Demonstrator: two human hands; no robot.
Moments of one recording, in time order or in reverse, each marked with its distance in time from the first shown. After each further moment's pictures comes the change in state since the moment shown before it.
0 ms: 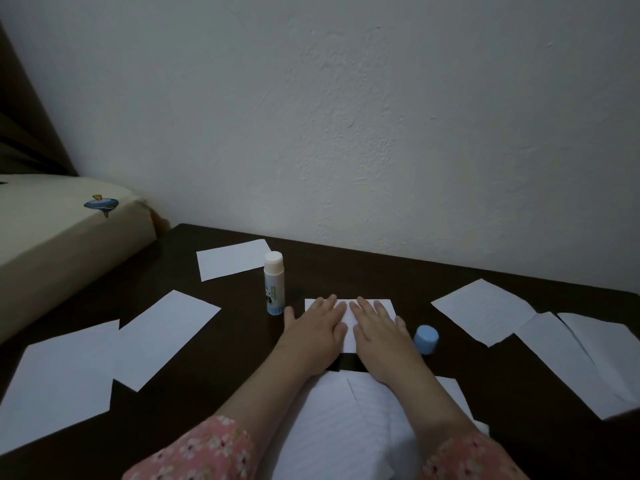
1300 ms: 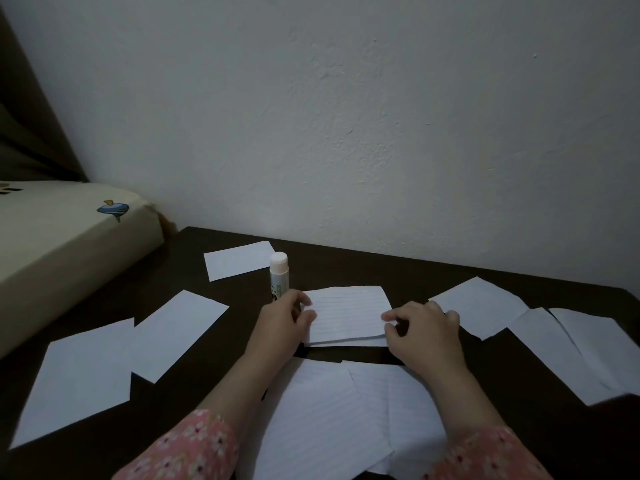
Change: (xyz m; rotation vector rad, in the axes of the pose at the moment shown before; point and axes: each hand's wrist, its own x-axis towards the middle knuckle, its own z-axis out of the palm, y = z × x) left_hand -0.032 -0.029 -0.014 -0.539 0.367 -0.200; right_hand -0.041 0.023 -0.025 0.136 0.441 0.164
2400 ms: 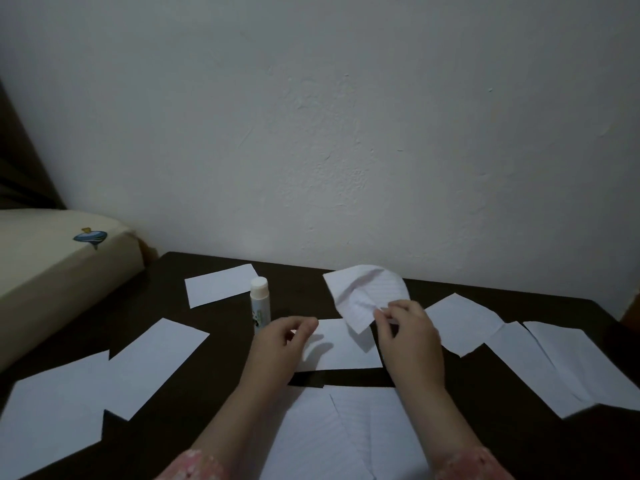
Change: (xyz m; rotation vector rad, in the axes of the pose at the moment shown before) left_hand -0.013 0.026 0.003 -0.247 -0.034 0.050; right_hand 0.001 -0.007 -0.007 0.316 0.327 0.100
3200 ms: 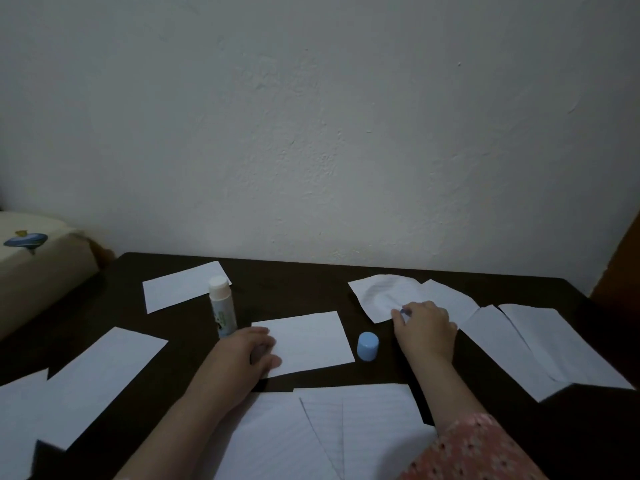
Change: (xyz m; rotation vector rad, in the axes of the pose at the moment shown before) left_hand 0.010 -0.018 -0.004 0.516 -0.170 0.062; right_hand 0.052 0.084 0.013 -0.490 -0.160 0.254
